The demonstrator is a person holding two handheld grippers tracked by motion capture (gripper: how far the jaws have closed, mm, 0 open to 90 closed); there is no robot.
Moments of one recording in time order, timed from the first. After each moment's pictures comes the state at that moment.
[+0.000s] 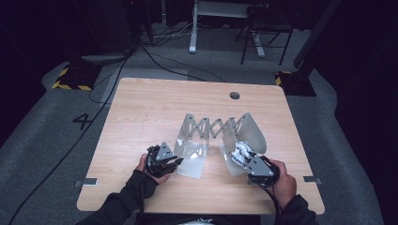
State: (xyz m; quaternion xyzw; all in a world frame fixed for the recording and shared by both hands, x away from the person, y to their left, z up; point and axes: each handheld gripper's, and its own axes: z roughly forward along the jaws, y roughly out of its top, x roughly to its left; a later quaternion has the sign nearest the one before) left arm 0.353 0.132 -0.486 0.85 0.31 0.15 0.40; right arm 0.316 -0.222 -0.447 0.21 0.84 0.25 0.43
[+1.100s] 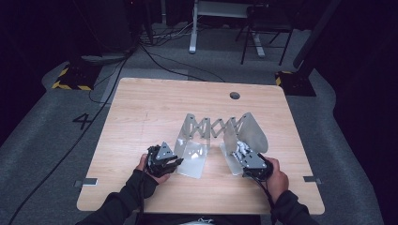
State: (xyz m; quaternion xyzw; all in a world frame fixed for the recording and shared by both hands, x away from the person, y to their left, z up) left arm 0.355 0.132 -0.488 0.85 0.31 0.14 0.40; right arm 0.347 -0.216 -0.482 0.25 0.85 0.24 0.40
